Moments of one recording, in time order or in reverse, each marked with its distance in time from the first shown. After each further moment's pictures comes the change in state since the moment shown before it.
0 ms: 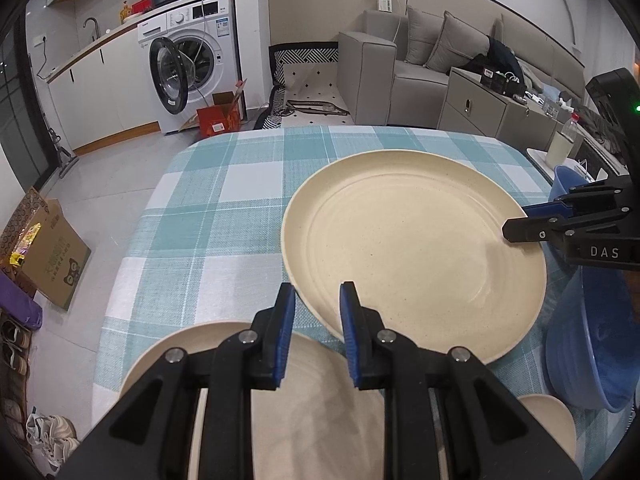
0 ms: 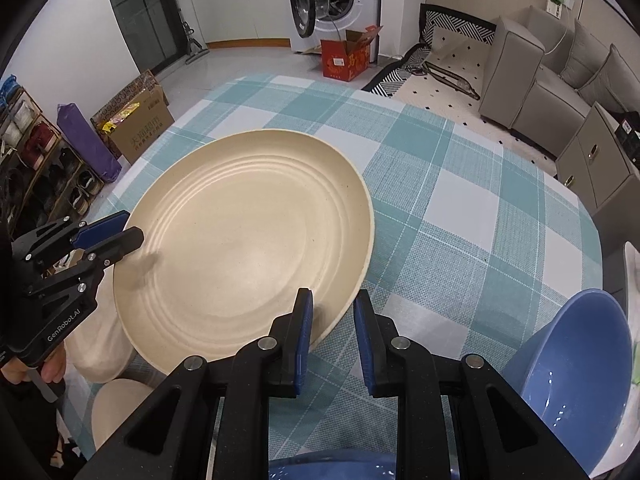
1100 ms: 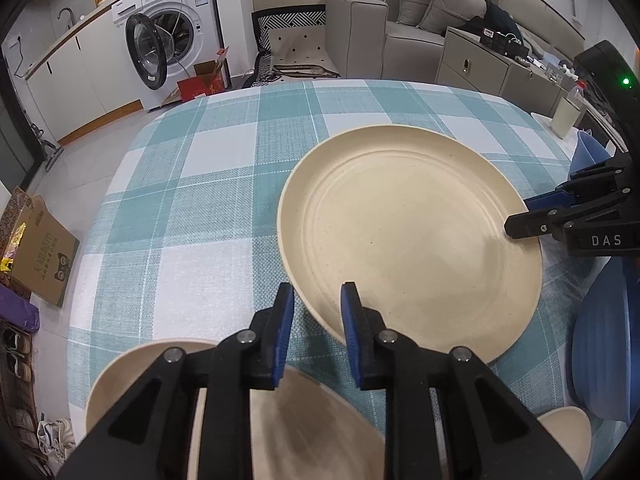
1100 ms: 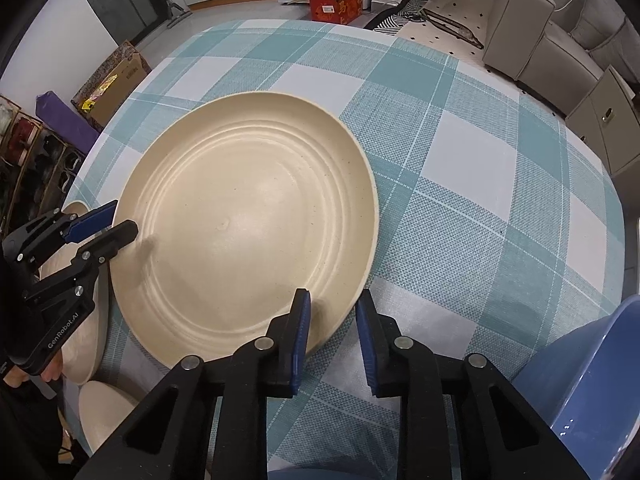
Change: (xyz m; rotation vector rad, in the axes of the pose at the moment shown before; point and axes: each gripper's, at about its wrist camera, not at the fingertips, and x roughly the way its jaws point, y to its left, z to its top) left arm 0.057 -0.013 0.006 0.045 0.143 -0.021; right arm 0.065 -0.025 0.012 0.040 0.209 0.001
